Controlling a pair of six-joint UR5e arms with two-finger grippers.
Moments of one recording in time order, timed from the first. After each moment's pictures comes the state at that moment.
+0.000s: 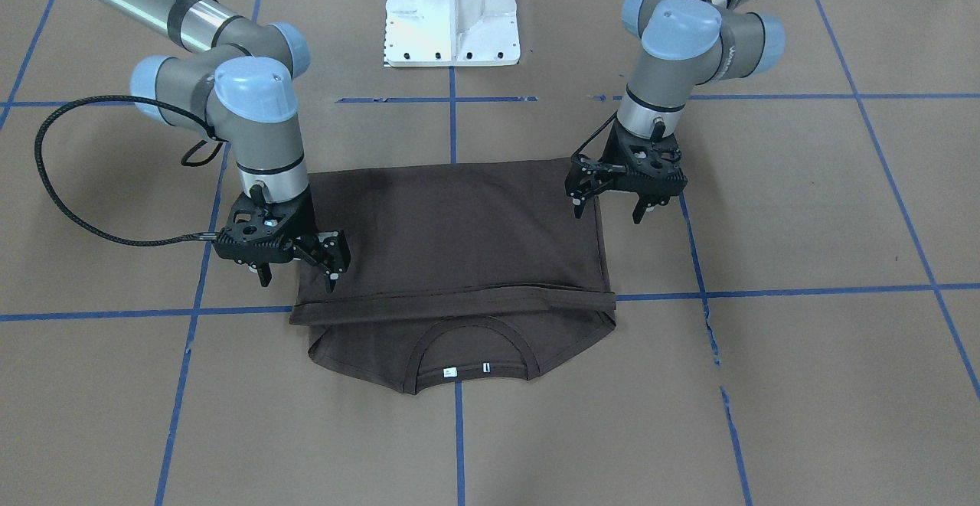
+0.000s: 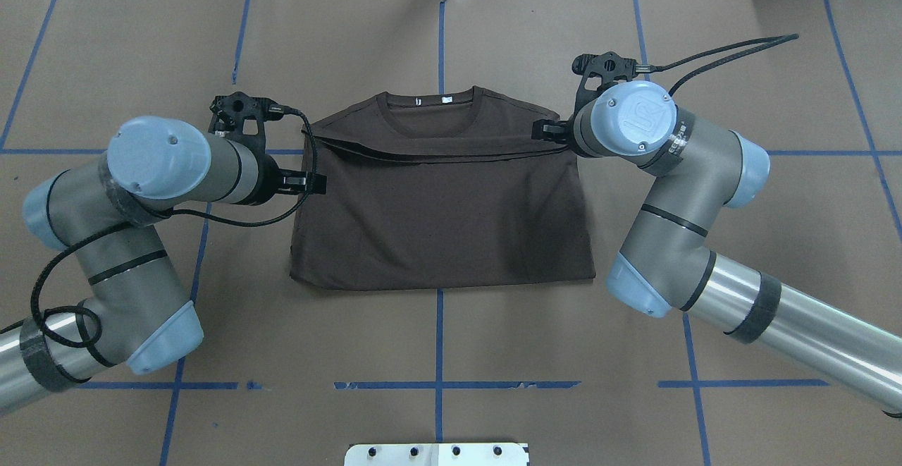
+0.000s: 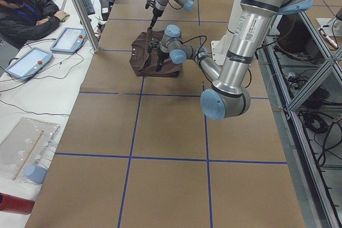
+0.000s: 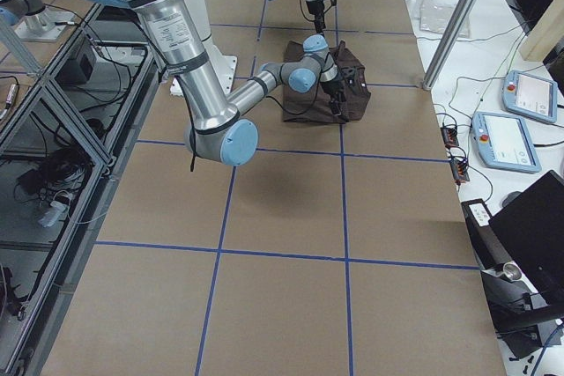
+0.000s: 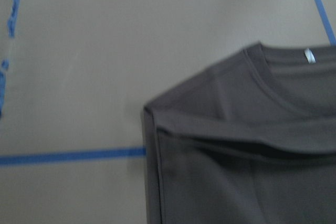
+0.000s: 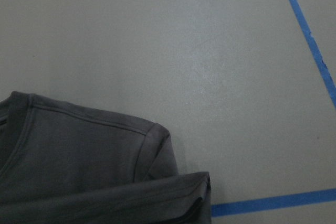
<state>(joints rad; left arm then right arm) -0.59 -1.92 -1.80 -1.93 -1.73 -1.11 0.66 -1.08 1.65 -1.30 1.61 1.23</state>
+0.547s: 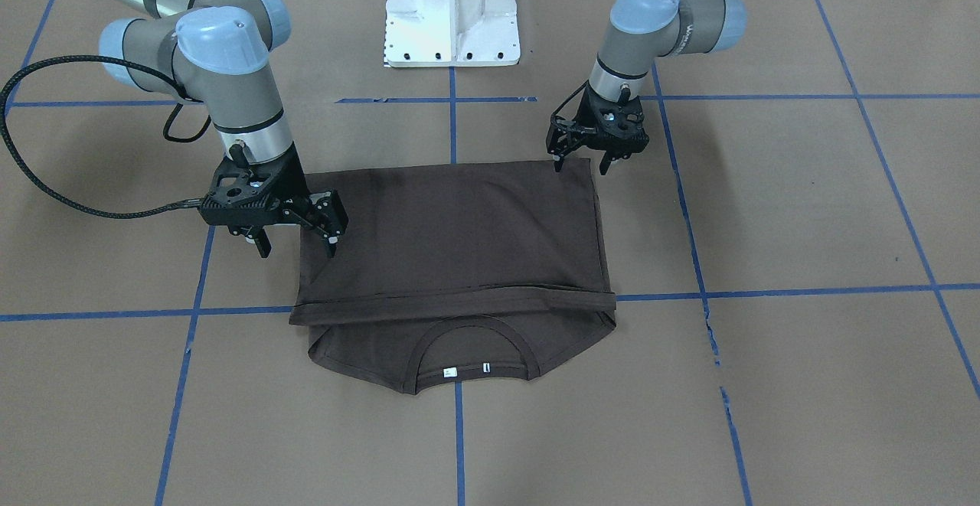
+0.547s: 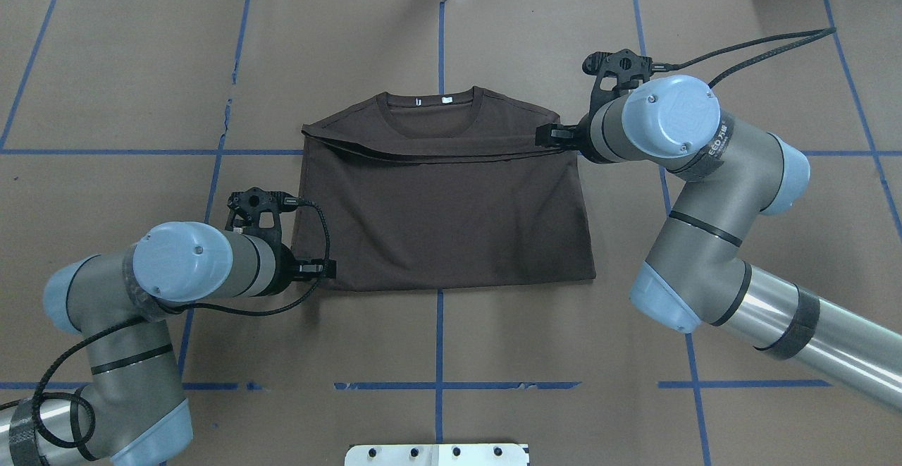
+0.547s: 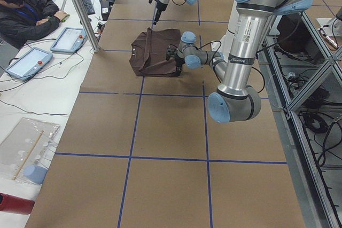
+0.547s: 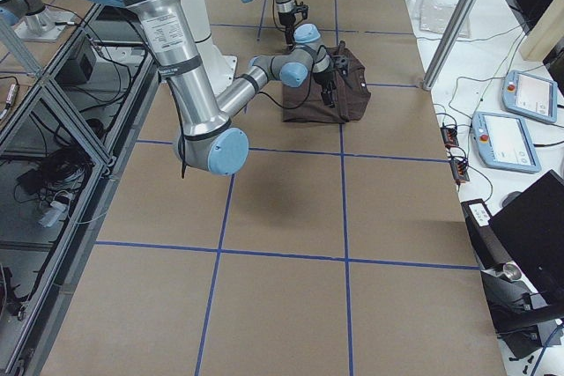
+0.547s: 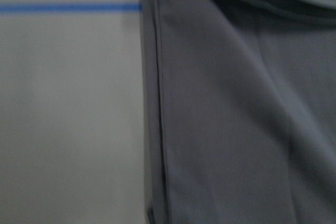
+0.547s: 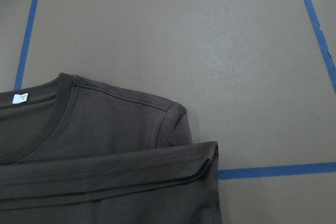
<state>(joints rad) -0.41 -1.86 -1.84 -1.95 -1.68 -1.29 0.66 -1.12 1.74 -1.30 1.66 1.21</state>
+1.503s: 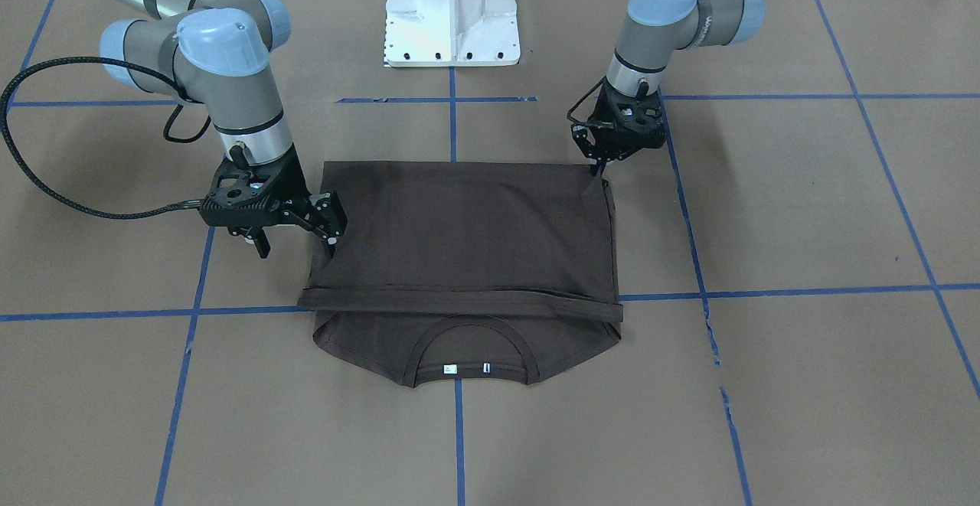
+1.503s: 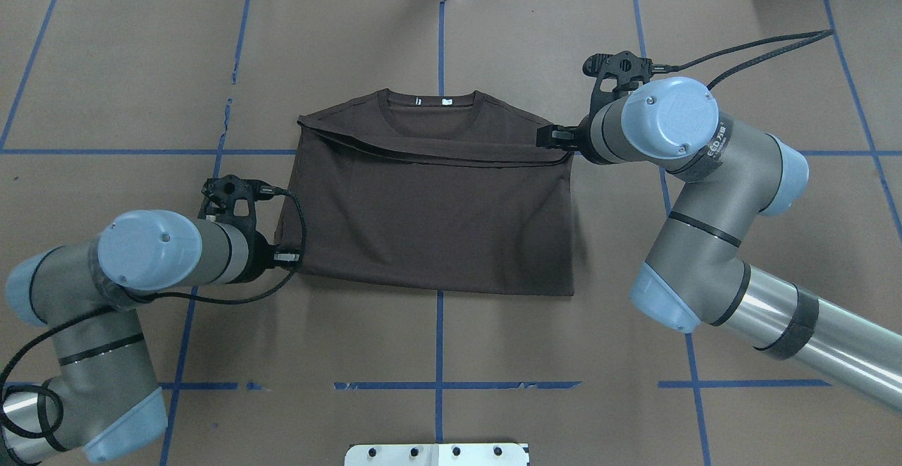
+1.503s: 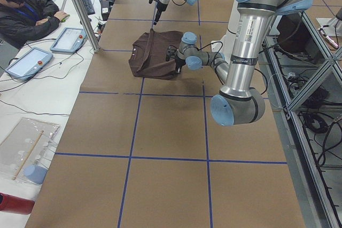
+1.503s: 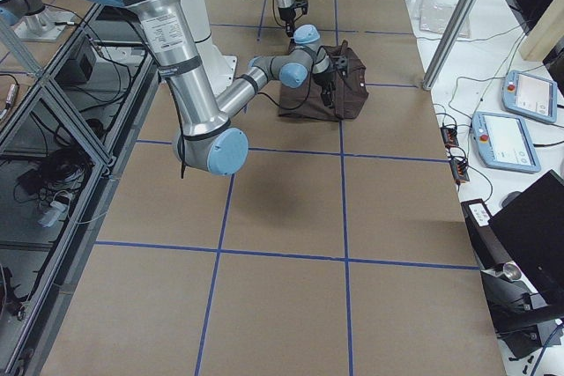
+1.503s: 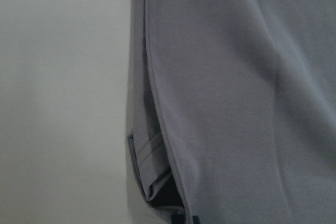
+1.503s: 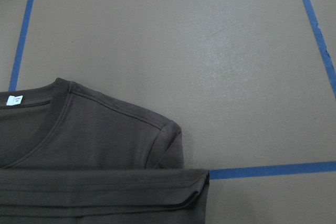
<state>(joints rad) -0.49 -1.81 -1.87 -1.94 -1.68 -1.18 0.66 -1.12 1.73 -1.30 1.66 1.21</state>
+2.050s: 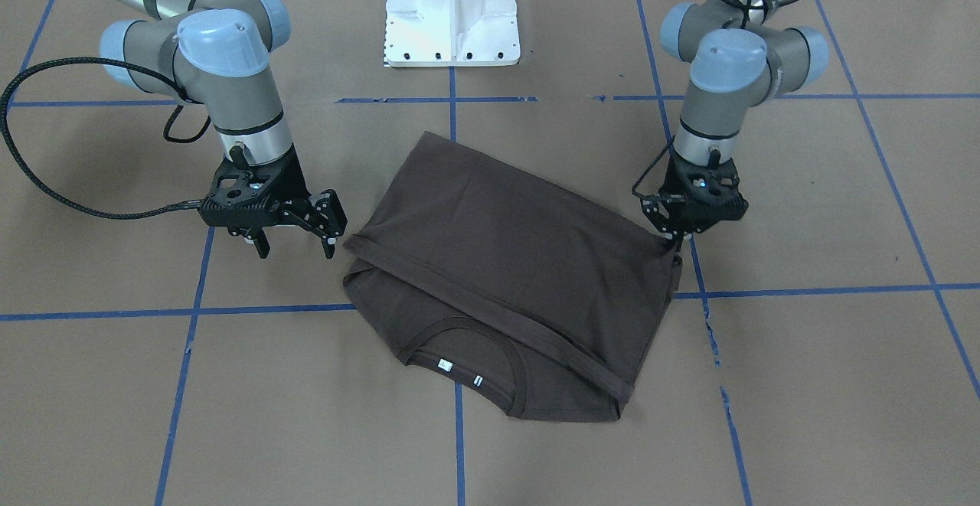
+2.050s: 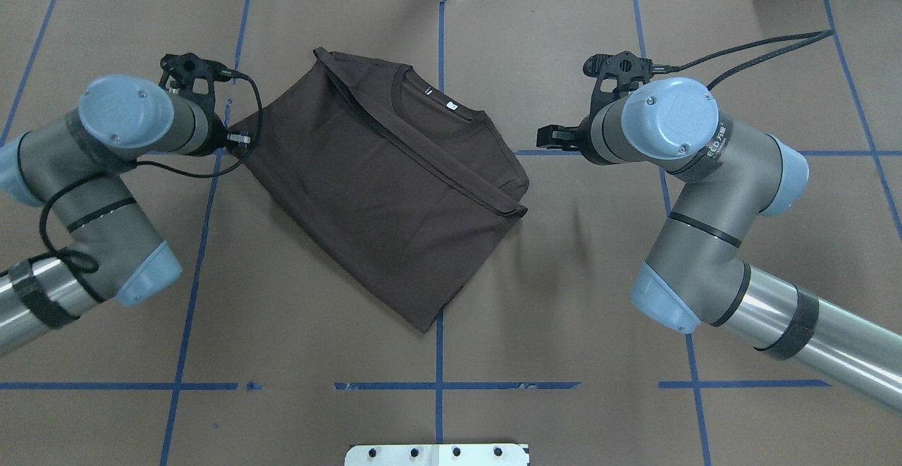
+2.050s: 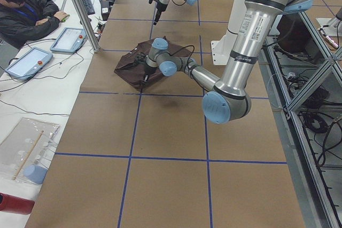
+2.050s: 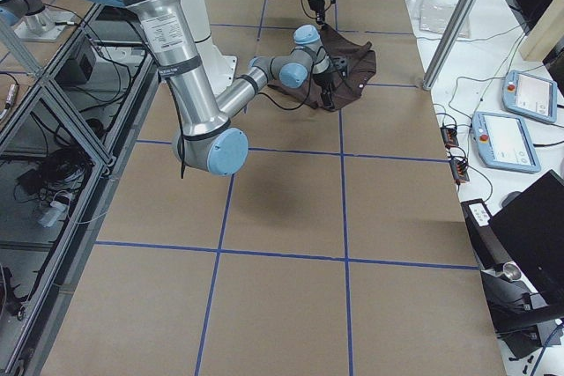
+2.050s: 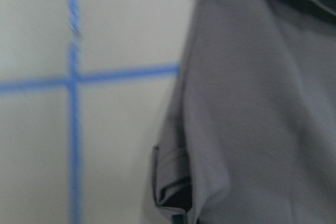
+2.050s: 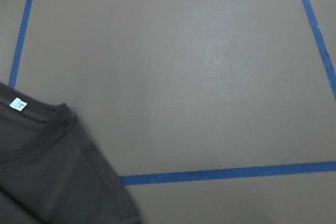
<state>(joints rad) -0.79 -2.00 -1.52 -1.99 -1.68 -0.90 0.66 -1.12 1.73 -1.30 1.66 1.21</state>
